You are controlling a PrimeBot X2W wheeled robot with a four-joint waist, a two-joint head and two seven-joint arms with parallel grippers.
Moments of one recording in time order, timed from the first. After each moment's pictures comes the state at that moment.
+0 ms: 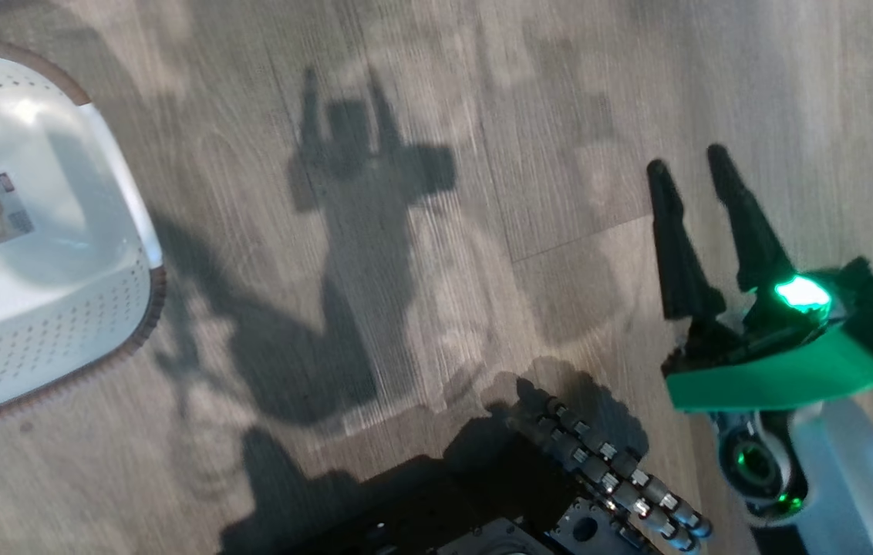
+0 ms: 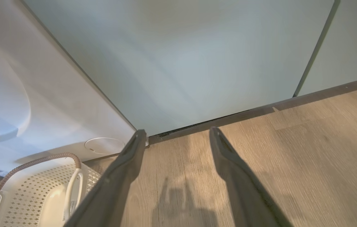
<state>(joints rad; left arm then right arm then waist) -1.68 0.82 -0.39 0.67 -0.31 0.07 0.16 -0.32 -0.05 0.35 -0.07 0.52 0.13 -0.26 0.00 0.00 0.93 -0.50</state>
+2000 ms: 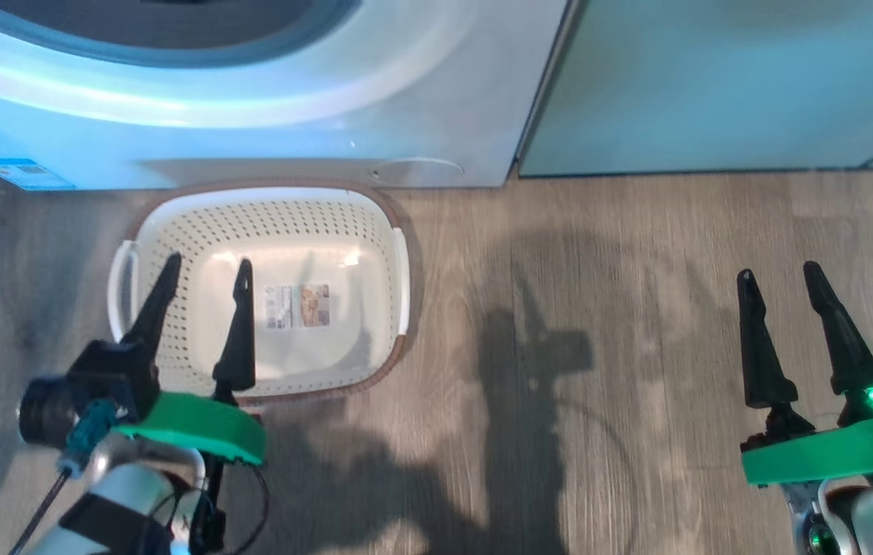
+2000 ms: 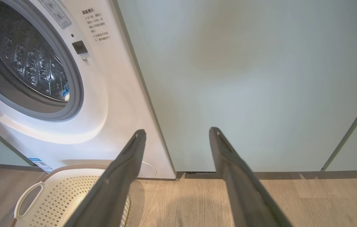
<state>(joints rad) -0.14 0.49 -0.36 -0.18 -0.49 0.43 -0.24 -0.10 -0.12 0.16 -0.01 0.31 0.13 -0.26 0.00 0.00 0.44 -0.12</state>
